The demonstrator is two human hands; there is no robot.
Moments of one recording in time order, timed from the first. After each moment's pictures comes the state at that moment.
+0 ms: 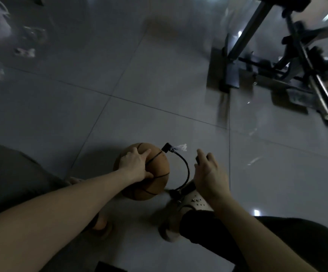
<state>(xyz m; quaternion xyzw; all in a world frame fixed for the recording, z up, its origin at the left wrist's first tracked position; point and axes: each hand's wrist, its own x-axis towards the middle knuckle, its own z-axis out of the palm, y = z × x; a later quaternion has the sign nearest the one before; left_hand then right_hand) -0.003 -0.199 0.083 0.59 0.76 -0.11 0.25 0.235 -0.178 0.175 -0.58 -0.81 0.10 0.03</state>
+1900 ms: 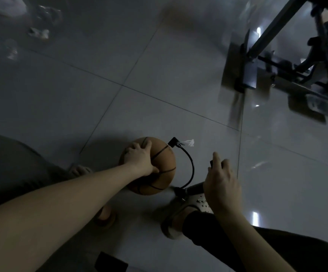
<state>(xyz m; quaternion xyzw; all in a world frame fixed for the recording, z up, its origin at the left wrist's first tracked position) -0.012 -0.200 0.071 0.52 0.79 -0.06 0.32 0.237 -0.194 0.170 -0.60 -0.80 0.03 0.04</state>
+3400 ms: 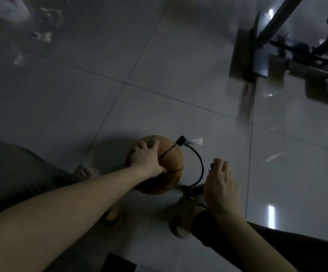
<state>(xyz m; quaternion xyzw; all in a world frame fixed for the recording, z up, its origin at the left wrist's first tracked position) 0.000 -0.192 0.075 0.53 0.79 -0.08 0.30 0.238 -0.189 0.131 -0.61 -0.79 0.08 0.03</state>
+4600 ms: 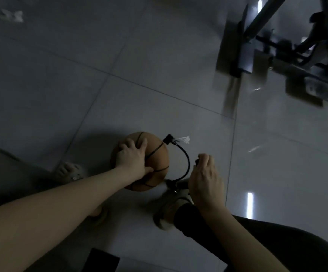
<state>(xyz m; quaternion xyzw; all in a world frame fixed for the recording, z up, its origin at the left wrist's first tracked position) 0.014 -0.196 0.078 0.58 0.77 -0.12 0.21 0.238 -0.179 0.156 -0.59 -0.80 0.08 0.06</state>
